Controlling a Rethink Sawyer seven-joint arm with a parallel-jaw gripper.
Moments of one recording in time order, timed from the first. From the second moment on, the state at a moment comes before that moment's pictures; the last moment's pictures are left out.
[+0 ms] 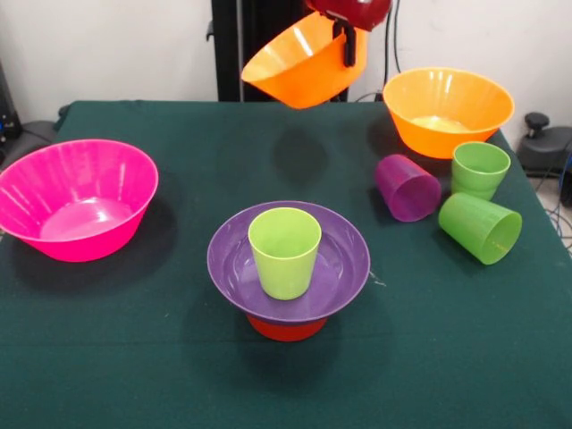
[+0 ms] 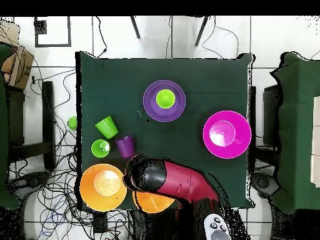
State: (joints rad) arm -0.27 -0.91 0.03 2.09 0.07 0.56 2.21
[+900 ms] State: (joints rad) arm -0.02 -0.85 -0.23 1.78 -0.10 0.75 2.22
